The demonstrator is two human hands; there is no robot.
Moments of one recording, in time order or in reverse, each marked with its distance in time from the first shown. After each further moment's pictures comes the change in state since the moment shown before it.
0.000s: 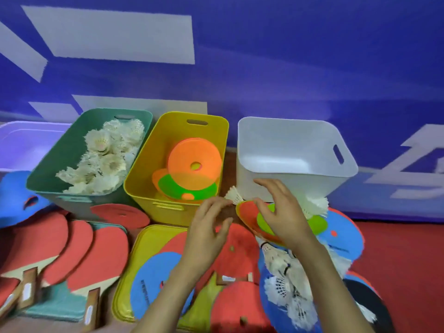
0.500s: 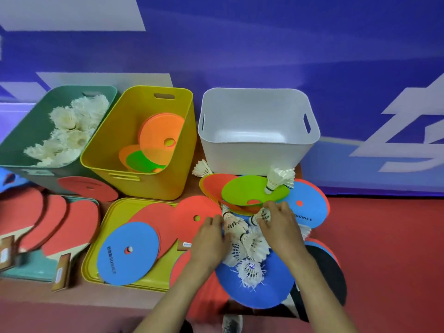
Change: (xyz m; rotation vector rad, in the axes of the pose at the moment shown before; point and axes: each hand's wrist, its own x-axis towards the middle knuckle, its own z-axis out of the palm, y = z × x) left_hand -0.059 0.044 0.133 0.394 -0.386 -0.515; right_hand -0.105 0.108 -0.026 -0.196 -0.200 0.409
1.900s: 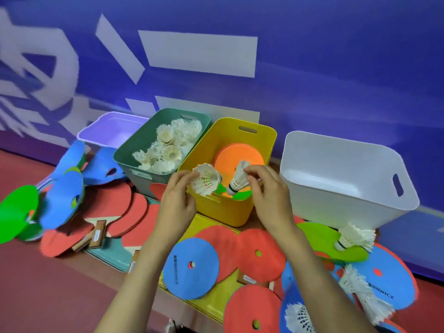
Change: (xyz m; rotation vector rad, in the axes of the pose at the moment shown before) left_hand -0.010 -0.115 -0.211 -0.209 0.733 0.167; right_hand 0.057 -0.223 0.000 0.441 0.348 -0.709
